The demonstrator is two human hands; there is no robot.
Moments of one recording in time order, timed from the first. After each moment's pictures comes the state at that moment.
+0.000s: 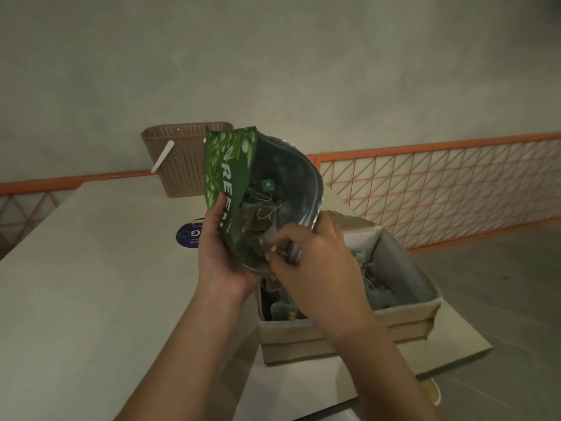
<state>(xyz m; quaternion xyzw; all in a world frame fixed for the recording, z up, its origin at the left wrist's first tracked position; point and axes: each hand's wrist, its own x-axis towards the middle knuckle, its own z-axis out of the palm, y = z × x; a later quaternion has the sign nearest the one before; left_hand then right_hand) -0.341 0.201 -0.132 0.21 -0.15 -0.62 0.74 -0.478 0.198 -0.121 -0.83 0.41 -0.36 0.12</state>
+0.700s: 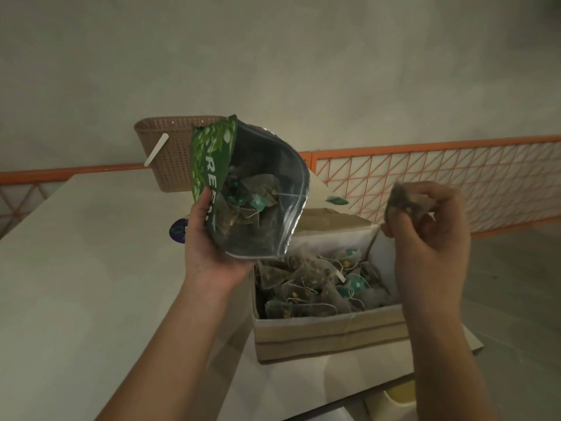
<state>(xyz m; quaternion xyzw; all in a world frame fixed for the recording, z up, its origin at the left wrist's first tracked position) -0.326 0.195 -0.140 0.16 -0.14 -0.63 0.74 -0.550 0.166 -0.113 -0.57 0.31 -0.68 0.35</state>
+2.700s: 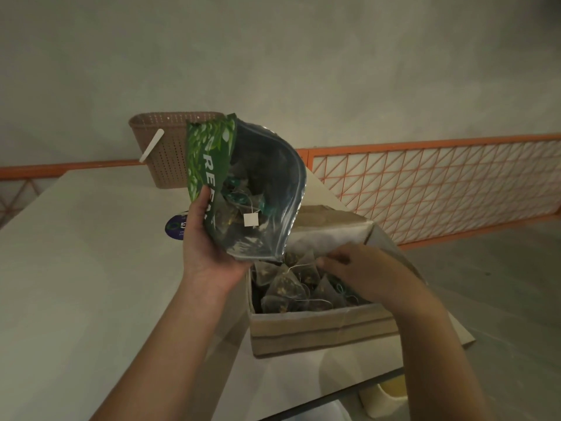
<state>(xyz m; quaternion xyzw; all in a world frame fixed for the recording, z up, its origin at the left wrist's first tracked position) -0.337 0.202 -0.134 0.19 -0.12 -0.60 0.77 -0.540 0.139 -0.135 -0.83 0.52 -0.06 0.21</state>
